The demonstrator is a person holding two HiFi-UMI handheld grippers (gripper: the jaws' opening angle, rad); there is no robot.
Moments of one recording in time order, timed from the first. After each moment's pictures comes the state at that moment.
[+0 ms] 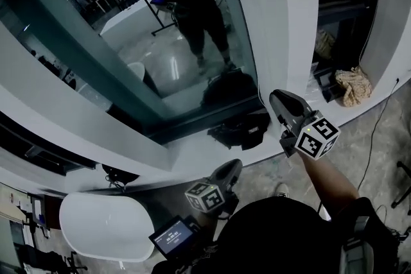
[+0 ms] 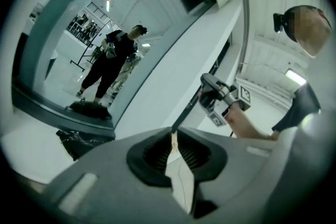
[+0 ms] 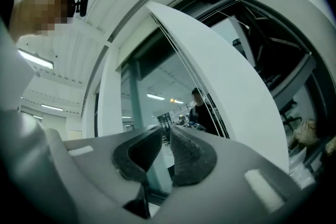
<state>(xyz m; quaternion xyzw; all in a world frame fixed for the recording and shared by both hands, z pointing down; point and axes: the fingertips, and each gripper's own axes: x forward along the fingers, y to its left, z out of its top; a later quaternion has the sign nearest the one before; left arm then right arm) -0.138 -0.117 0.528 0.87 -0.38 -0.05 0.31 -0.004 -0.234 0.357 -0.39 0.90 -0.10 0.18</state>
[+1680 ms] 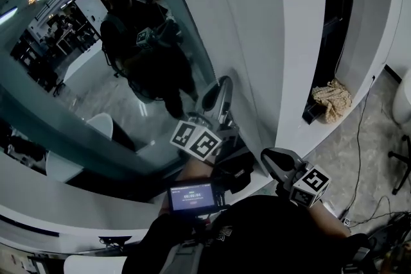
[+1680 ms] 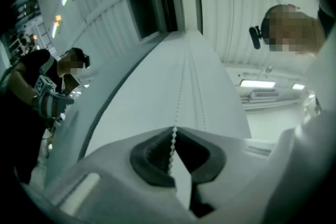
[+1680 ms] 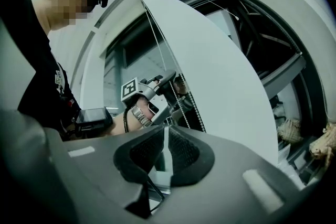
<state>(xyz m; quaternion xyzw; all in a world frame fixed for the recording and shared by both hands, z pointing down) -0.012 -0.427 0.258 0.95 -0.21 -0.25 0.04 0.014 -0.286 0.424 -0.44 0.88 -0.12 0.13</state>
